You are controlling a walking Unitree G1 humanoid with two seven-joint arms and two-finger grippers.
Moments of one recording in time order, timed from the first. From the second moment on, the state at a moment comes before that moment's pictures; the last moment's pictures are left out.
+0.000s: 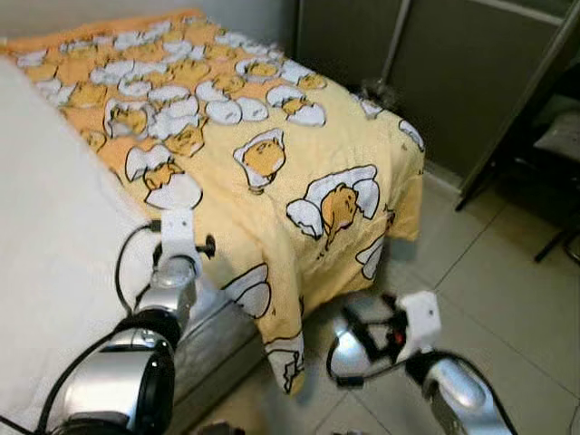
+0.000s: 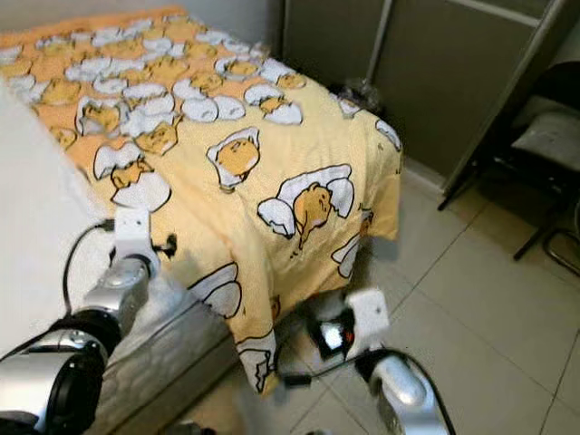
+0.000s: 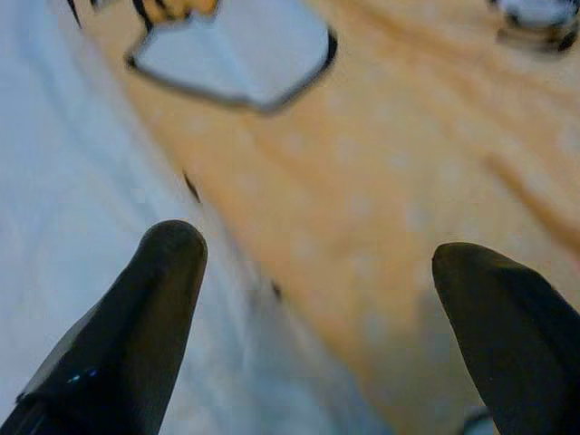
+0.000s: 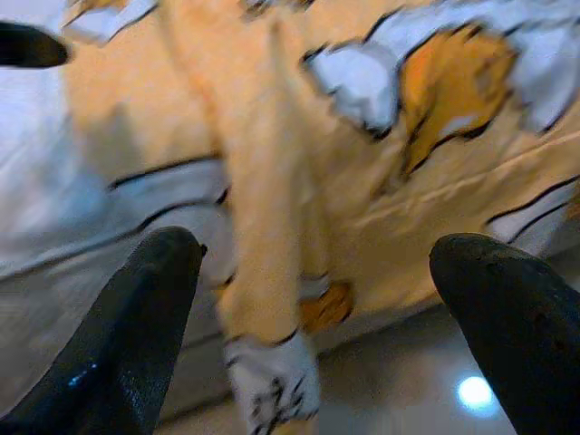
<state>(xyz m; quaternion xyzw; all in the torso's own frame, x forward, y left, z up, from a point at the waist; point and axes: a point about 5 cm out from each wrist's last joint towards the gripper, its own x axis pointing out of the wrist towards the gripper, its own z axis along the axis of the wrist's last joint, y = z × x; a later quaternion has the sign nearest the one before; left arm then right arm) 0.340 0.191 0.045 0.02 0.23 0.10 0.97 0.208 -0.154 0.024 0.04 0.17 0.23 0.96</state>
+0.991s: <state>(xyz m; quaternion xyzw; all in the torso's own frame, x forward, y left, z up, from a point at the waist) 0.323 0.141 0.018 -0.18 0.27 0.04 0.95 0.164 -0.153 0.042 0.05 0.22 0.28 0.93</state>
